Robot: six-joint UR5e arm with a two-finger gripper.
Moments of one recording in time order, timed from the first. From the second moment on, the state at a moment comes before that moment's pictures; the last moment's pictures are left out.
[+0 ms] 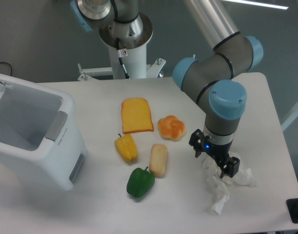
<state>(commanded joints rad) 2.58 -2.10 -1.40 -1.04 1.52 1.40</state>
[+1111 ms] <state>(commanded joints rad) 2.52 -2.05 -1.68 -1.03 1.46 1.21</state>
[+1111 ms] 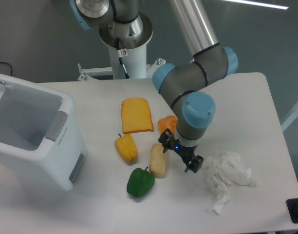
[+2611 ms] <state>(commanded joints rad) 2.52 -2.05 -1.57 -1.03 1.46 1.12</state>
